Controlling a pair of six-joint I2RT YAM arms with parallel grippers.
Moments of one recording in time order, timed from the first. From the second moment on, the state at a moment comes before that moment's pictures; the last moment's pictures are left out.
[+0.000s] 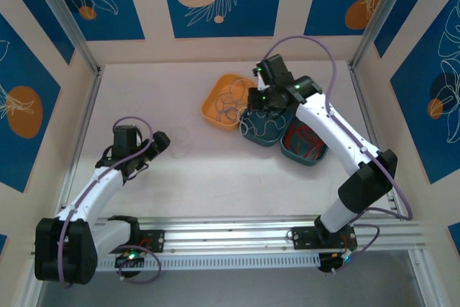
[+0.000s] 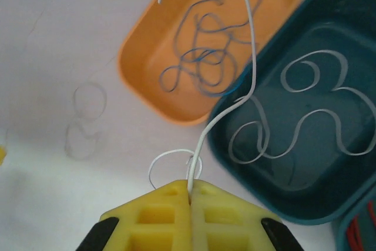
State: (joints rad) left arm -0.09 1.06 0.54 -0.31 0.19 -0.73; right arm 0.51 1.59 1.63 -0.93 -0.03 0.42
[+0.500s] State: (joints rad) left arm -0.09 1.04 0.54 -0.31 0.19 -0.73; right arm 0.30 1.67 1.58 -0.81 -0.08 0.44
